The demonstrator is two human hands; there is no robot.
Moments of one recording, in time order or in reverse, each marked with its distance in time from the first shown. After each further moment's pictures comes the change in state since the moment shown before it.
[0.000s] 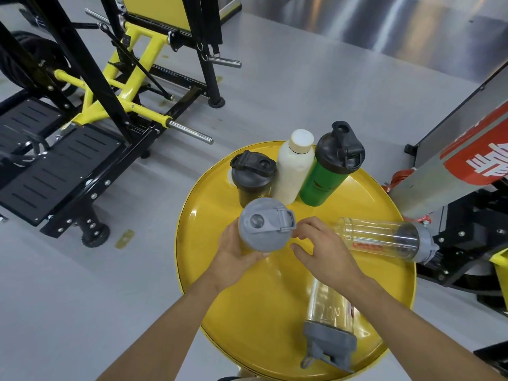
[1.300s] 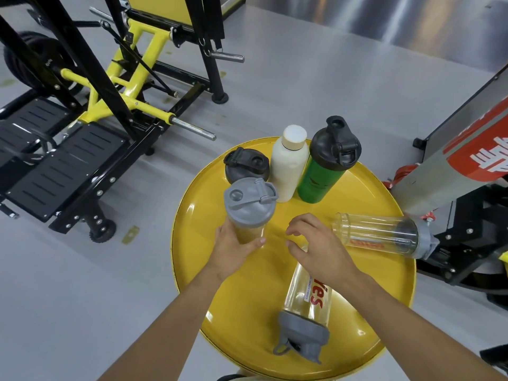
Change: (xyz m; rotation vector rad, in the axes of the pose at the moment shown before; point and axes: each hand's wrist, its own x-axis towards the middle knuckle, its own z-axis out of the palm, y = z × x) left_hand 0.008 0.021 0.010 0.182 0.157 -0.166; right_hand 0.003 0.007 -0.003 0.039 -0.024 -0.049
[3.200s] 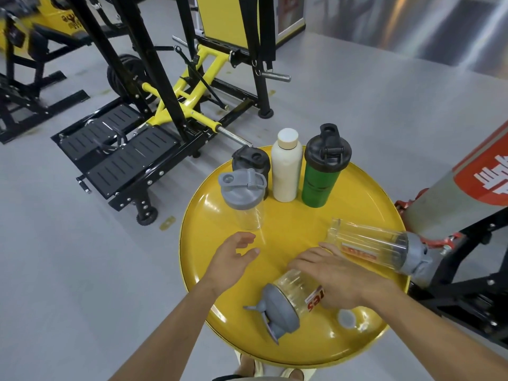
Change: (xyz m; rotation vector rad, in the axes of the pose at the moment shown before) left_hand -0.088 0.026 0.039 -0.039 0.139 -0.106; right_hand -0.042 0.053 -0.061 -0.418 -0.719 -0.431
